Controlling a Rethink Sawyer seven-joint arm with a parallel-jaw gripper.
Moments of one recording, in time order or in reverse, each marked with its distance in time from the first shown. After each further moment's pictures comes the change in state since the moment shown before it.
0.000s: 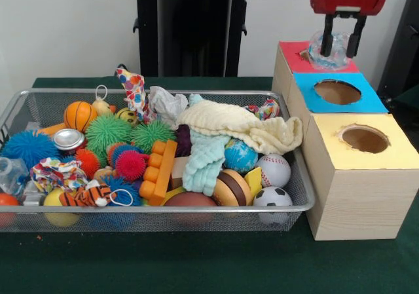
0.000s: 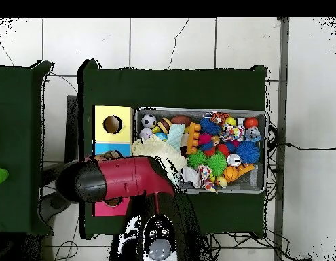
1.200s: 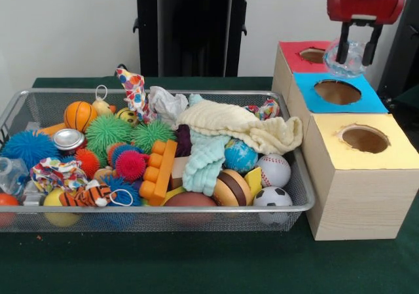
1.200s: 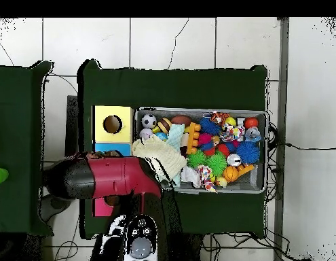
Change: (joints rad) arm 0.106 0.061 -0.105 -0.048 0.116 -0.021 0.026
